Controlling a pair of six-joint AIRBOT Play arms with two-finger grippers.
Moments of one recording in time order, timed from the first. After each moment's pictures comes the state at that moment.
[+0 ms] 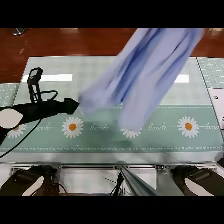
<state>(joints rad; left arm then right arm) -0.23 -0.75 0.66 1.16 -0.80 -1.58 0.32 -1.09 1.81 -1.13 1.21 1.28</state>
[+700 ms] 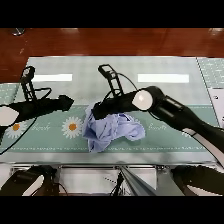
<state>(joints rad) -0.16 -0.76 0.66 1.15 -0.80 -1.58 0.77 -1.35 1.16 -0.95 0.74 1.49</state>
